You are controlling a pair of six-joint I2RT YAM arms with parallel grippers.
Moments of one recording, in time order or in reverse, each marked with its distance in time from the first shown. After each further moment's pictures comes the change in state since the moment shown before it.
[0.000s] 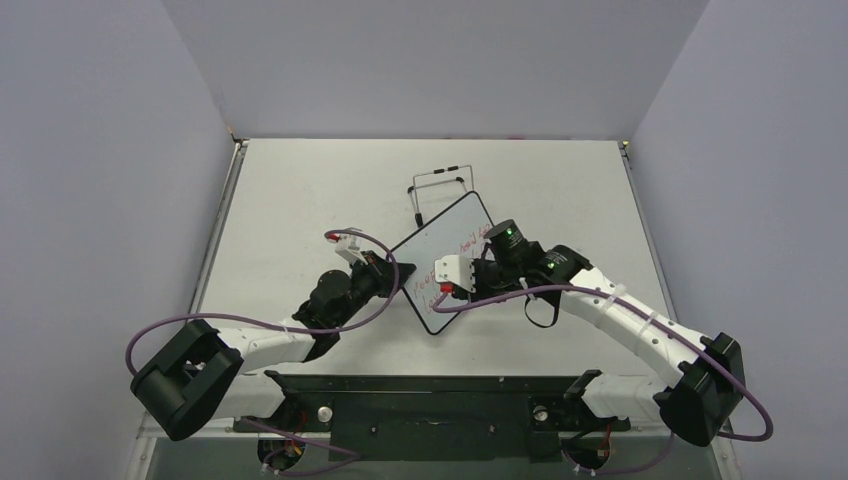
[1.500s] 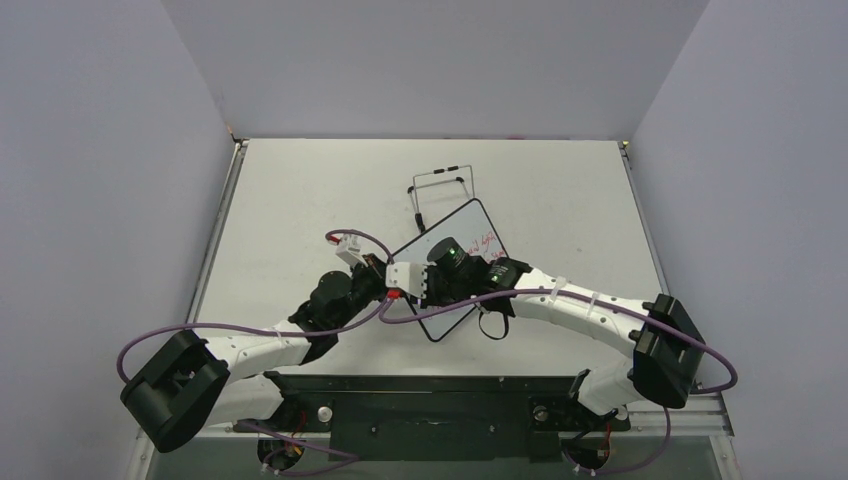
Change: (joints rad) left arm -0.026 -0.072 0.011 -0.130 0.000 -0.061; right arm 0.251 0.220 0.038 0.288 0.273 0.248
